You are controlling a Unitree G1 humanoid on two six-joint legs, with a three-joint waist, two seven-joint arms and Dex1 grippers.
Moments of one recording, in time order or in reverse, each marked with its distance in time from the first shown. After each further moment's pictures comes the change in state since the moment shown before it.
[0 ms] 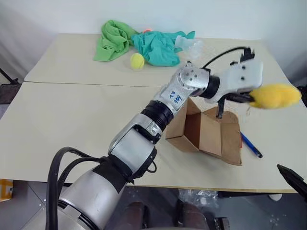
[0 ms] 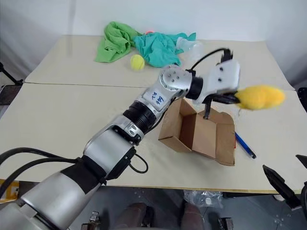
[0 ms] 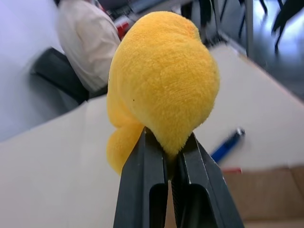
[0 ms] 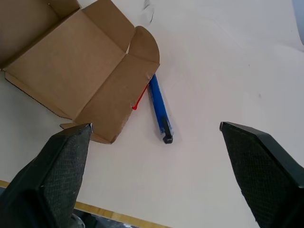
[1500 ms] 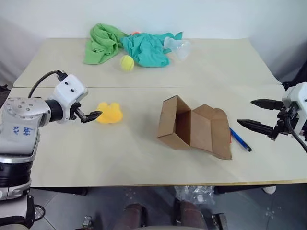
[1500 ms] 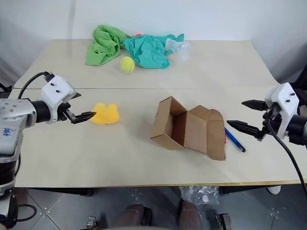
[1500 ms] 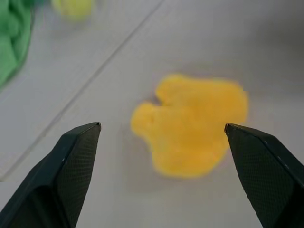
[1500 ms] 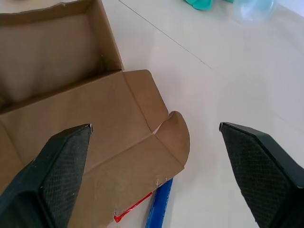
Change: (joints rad) left arm 1.027 1.034 0.393 -1.186 -0.111 0.752 0.060; right arm -1.081 -0.368 0.870 0.789 -0.447 -0.210 0.530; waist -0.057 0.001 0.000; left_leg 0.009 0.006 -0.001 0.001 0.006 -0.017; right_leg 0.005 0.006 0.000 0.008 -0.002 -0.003
